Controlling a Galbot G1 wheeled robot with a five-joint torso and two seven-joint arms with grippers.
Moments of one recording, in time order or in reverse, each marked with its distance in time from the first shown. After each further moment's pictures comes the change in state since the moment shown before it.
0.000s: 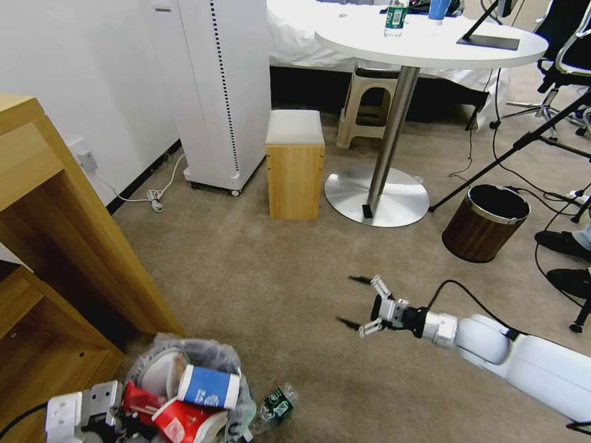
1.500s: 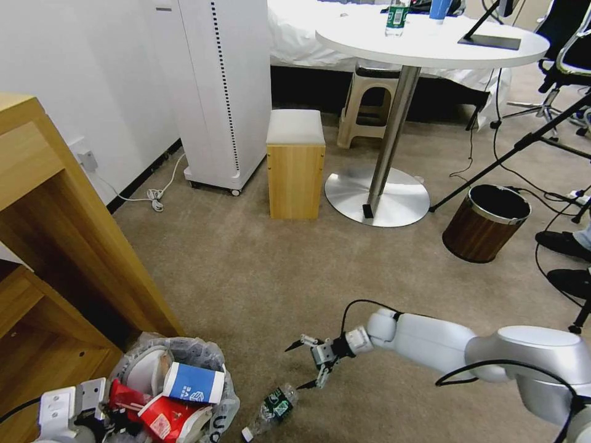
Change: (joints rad) left arm 0.028 0.023 -0.018 0.035 0.009 -0.025 -0.024; right arm 0.194 0.595 -0.487 -0.682 0.096 0.097 -0.306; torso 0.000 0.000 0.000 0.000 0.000
